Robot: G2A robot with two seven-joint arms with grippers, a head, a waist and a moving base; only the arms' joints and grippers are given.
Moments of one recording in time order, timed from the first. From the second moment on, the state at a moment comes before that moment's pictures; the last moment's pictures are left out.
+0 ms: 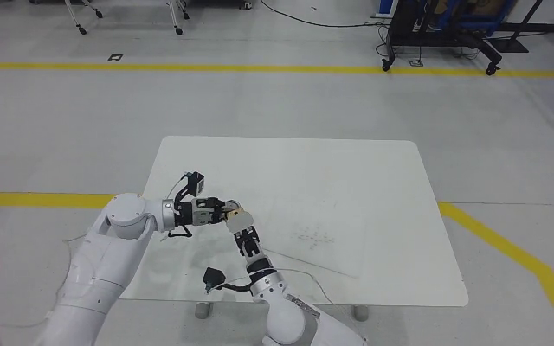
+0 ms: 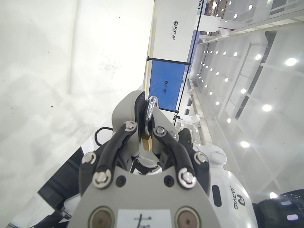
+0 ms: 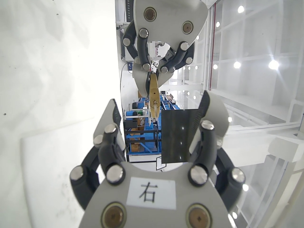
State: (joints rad) left arm 1.06 -1.03 -1.18 -1.25 -0.41 0.09 -1.21; right arm -1.41 -1.48 0.58 -1.55 -3.02 0.11 0.54
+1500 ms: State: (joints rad) left arm 1.15 -1.03 -1.22 -1.37 -0.36 -0.09 -1.09; right arm -1.37 -1.41 0.95 -1.74 -1.86 -0.57 0.15
